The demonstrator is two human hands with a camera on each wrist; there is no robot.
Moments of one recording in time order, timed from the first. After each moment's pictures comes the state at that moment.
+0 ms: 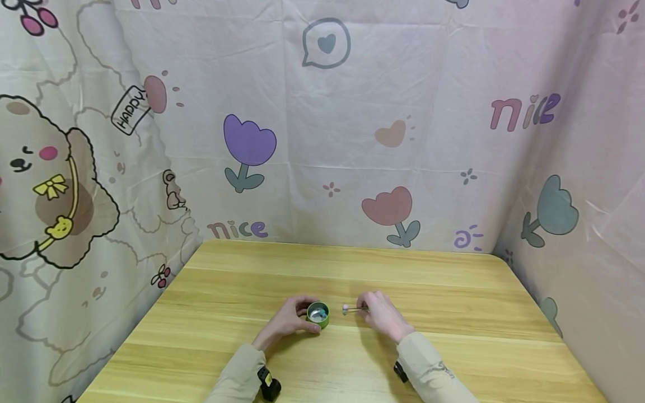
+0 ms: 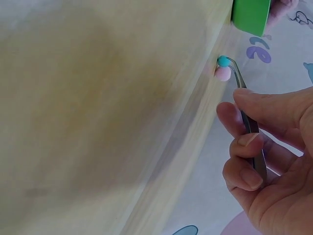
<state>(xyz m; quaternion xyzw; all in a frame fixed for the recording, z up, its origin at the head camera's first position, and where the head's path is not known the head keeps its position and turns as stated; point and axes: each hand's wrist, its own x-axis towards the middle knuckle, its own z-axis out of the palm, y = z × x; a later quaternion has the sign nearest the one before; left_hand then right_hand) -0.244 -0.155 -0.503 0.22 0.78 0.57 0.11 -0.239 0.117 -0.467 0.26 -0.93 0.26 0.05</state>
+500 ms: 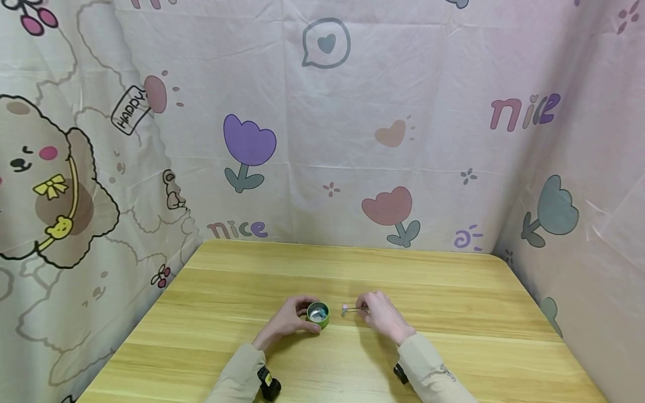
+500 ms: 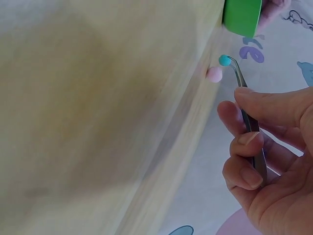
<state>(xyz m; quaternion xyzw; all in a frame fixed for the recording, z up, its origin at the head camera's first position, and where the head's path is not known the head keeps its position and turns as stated) -0.243 -0.155 -0.501 0.22 0.78 0.57 0.11 -0.234 0.117 -0.463 0.26 -0.93 0.27 0.05</state>
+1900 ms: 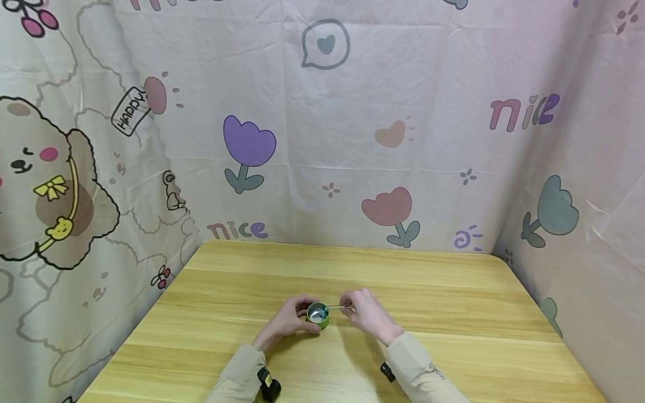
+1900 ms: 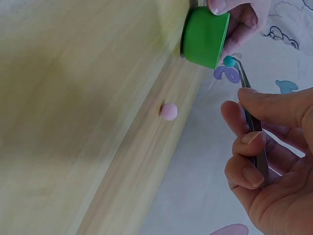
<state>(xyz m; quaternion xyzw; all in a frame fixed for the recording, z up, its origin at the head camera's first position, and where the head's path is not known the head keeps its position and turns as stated) -0.243 -0.154 -0.502 0.21 0.79 0.57 0.11 -0.231 0.088 -0.447 0.29 -0.91 0.29 0.05</state>
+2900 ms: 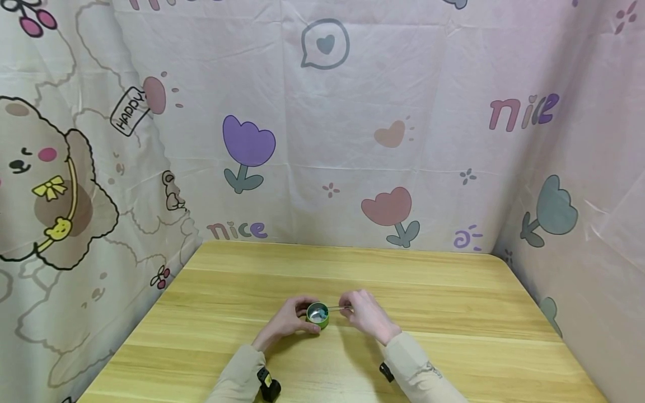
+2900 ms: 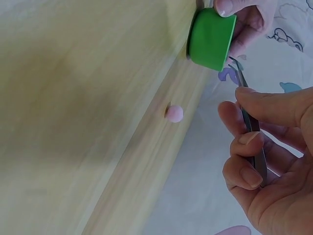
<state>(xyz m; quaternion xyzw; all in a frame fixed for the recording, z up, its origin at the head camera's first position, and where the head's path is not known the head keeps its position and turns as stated) -0.243 -0.154 -0.500 0.21 0.78 0.58 0.11 -0.232 0.087 -0.450 0.29 -0.91 0.28 0.04</state>
